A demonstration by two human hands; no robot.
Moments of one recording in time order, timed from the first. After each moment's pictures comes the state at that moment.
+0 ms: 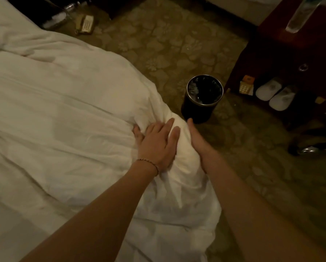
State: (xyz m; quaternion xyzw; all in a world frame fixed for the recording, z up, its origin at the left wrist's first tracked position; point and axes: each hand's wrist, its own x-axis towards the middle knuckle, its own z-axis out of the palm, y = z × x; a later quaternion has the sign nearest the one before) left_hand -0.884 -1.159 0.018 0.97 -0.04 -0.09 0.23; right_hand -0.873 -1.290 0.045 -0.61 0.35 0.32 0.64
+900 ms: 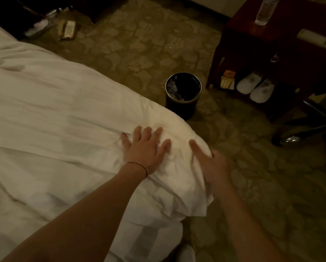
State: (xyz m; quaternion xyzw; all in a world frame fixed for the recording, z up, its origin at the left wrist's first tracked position) left_hand -0.899 -1.233 -0.001 0.98 -0.07 -0.19 0.08; right_hand -0.959 -1.415 0.035 -0.71 0.39 0.13 0.57
